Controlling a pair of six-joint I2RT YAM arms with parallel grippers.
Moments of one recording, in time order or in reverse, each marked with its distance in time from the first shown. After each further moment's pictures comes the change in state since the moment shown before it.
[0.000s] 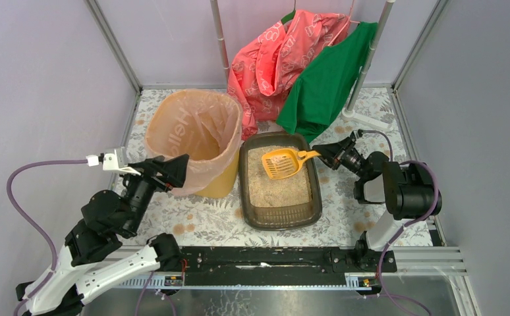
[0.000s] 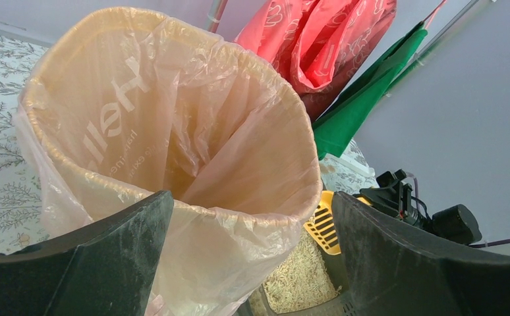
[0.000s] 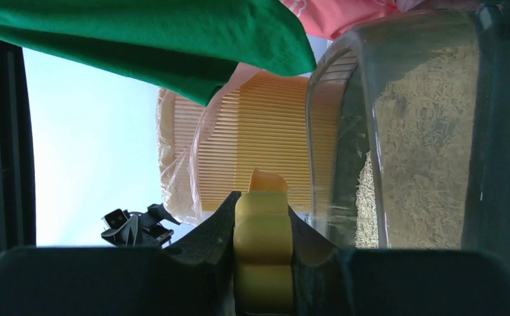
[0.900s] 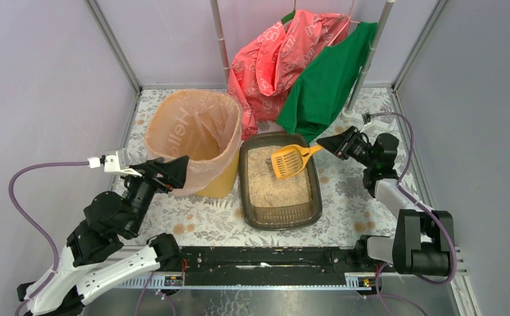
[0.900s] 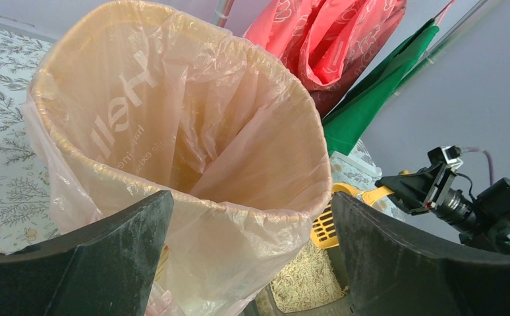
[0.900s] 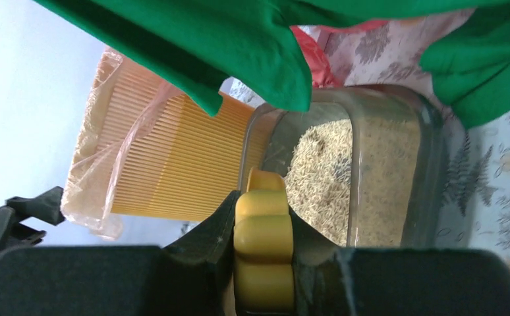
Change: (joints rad) left arm 0.000 -0.023 -0.027 -0.001 -0.014 0.000; right arm -0.023 -0.432 0.139 -0.832 0.074 -0.637
